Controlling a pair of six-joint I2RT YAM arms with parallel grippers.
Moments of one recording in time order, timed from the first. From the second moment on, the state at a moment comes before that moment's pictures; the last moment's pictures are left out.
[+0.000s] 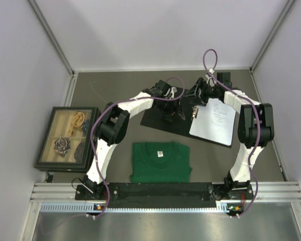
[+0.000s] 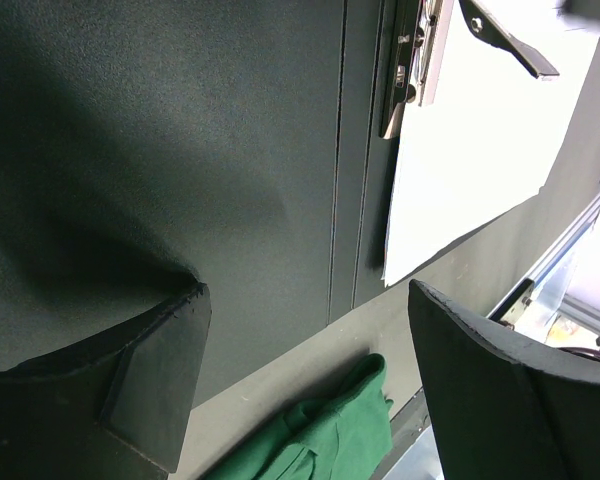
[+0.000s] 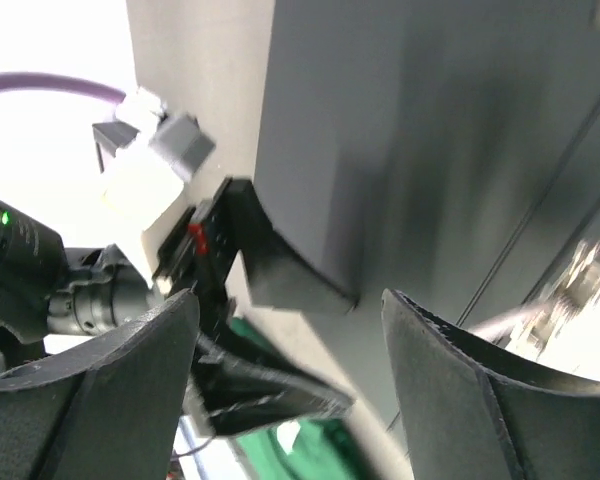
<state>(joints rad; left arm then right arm) -0.62 2.30 1.83 -0.52 0.53 -0.60 0.06 1.96 1.36 -0.17 -0.83 0.61</state>
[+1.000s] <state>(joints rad) -0.62 2.31 1.84 -0.52 0.54 -0.60 0.04 1.79 1.13 -0.25 -0.52 1.26</state>
